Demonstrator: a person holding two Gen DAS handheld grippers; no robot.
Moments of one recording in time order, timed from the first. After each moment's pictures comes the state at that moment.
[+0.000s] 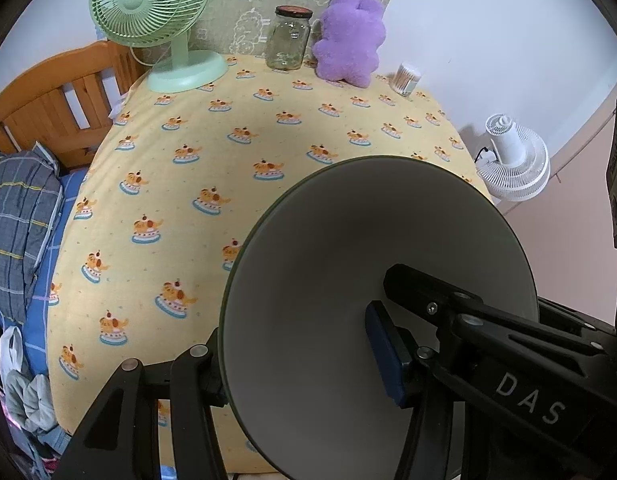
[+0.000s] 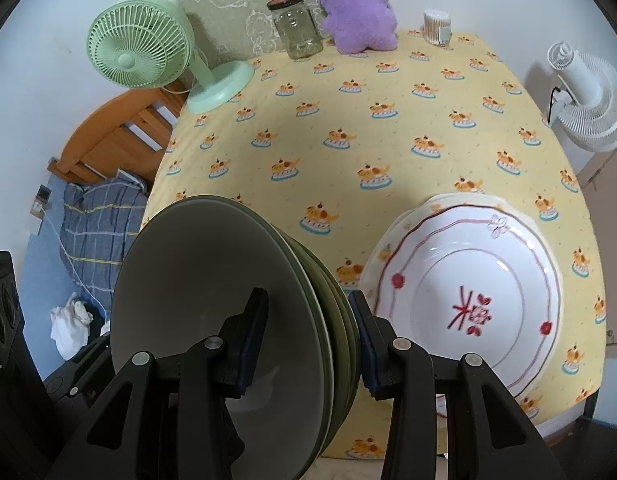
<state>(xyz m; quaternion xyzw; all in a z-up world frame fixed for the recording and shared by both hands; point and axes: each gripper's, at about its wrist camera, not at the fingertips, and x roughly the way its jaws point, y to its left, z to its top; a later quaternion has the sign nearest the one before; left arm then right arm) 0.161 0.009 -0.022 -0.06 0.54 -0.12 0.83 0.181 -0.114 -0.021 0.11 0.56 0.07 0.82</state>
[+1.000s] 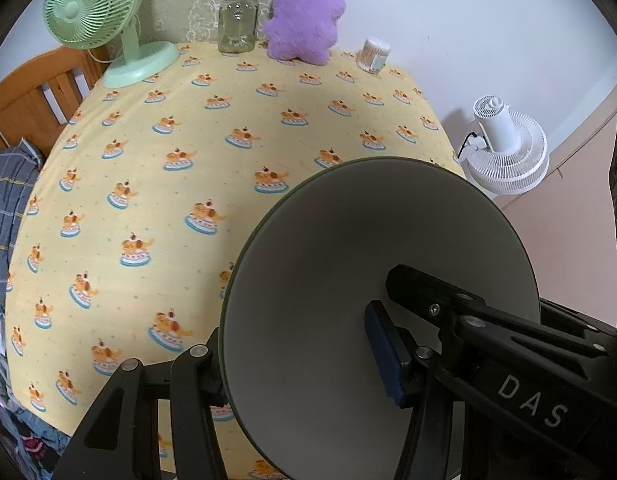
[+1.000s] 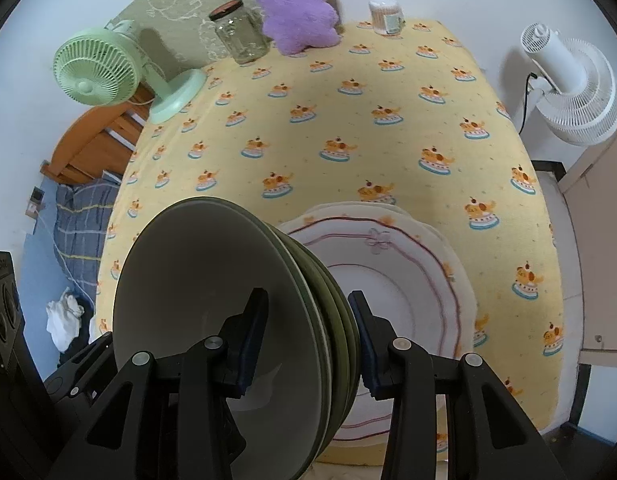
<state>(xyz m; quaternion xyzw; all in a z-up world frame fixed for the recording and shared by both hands) 0.172 -0.104 -0.039 -0.06 0.56 -0.11 0.82 0.194 -0.230 -0.034 0.11 0.59 0.06 0.80</state>
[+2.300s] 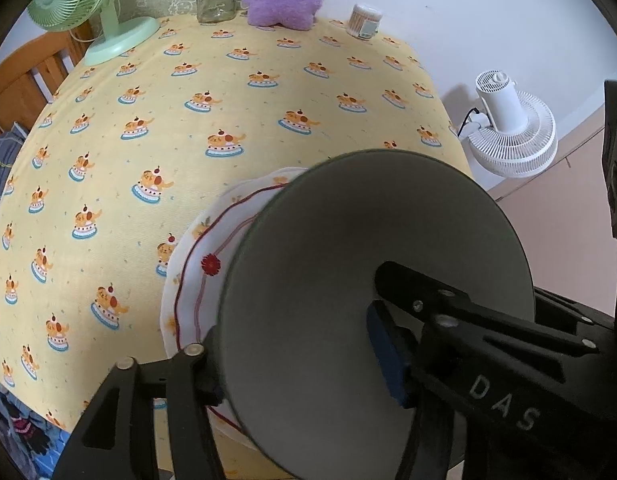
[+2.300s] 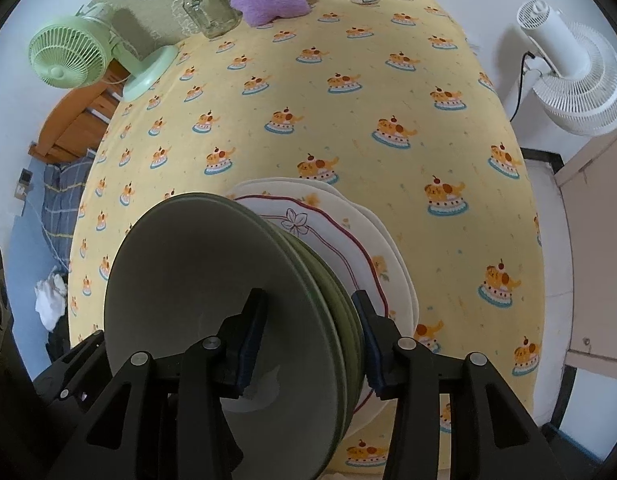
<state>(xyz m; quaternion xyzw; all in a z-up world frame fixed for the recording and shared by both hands) 0.173 -0.155 -0.068 -0.06 0.59 -0.10 0.80 0.200 -0.272 -0.068 0.08 0.62 0.07 0.78</state>
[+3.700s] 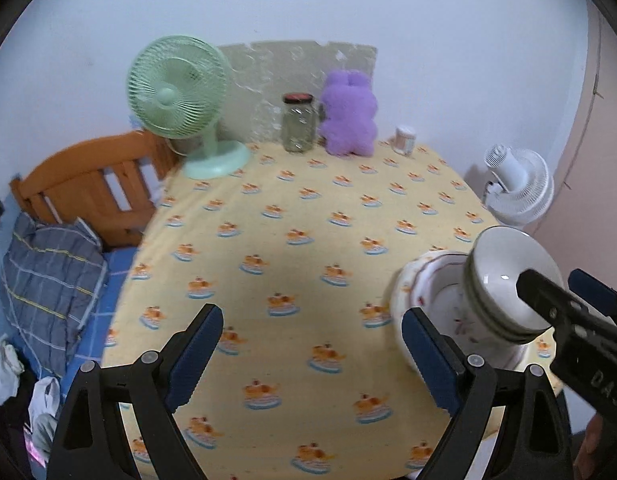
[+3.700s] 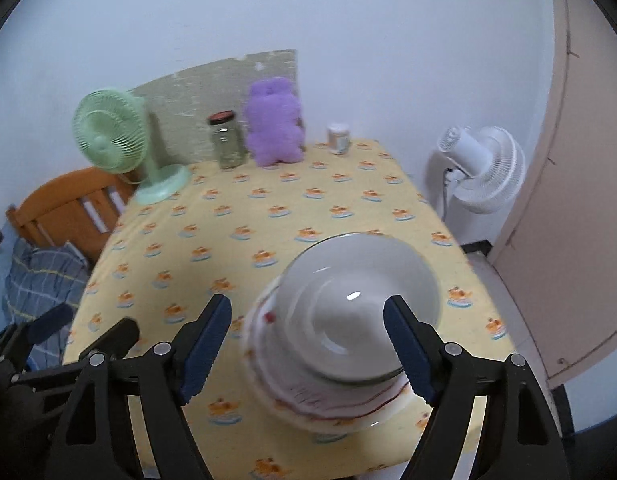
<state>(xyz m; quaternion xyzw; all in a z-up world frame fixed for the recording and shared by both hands) 0.100 0.022 0.003 0.01 0.38 -0.08 0.92 0.078 -0.147 0.017 0.04 0.37 -0.06 0.93</state>
